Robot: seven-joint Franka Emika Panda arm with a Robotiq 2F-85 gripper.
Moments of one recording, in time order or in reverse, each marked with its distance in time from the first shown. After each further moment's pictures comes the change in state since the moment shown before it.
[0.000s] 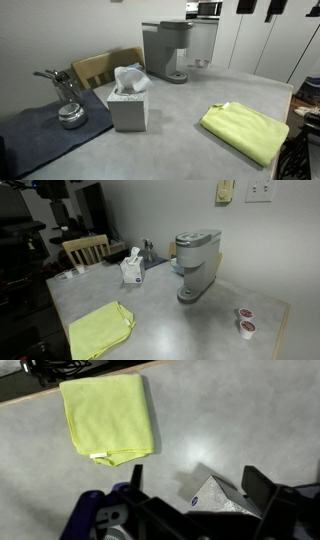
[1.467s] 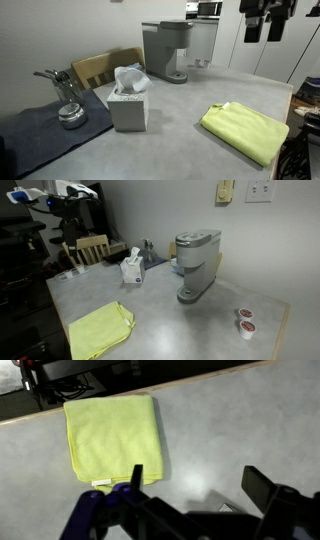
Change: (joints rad) arm -0.001 0.064 -0.133 -0.061 0.068 -0.014 -0.179
